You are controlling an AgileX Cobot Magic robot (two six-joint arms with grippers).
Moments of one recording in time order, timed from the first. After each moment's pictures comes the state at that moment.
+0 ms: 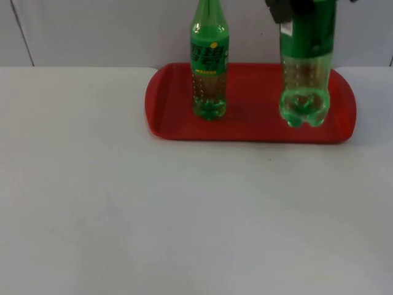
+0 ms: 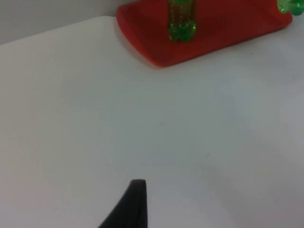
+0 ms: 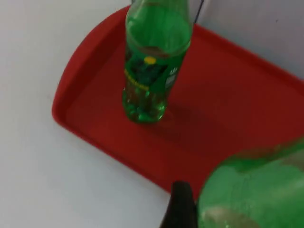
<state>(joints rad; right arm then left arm) 0.61 1.71 -1.41 -0.43 0.55 0.33 -0.44 0.00 -0.50 0.00 1.08 0.02</state>
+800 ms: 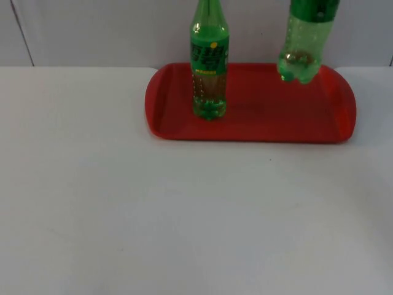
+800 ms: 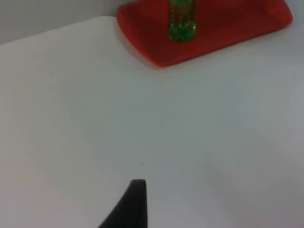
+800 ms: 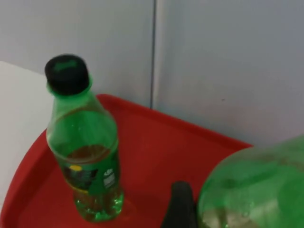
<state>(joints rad) 0.43 1.82 -1.42 -0.46 0.20 0.40 -0.44 0.00 -0.50 0.00 1.08 0.02</state>
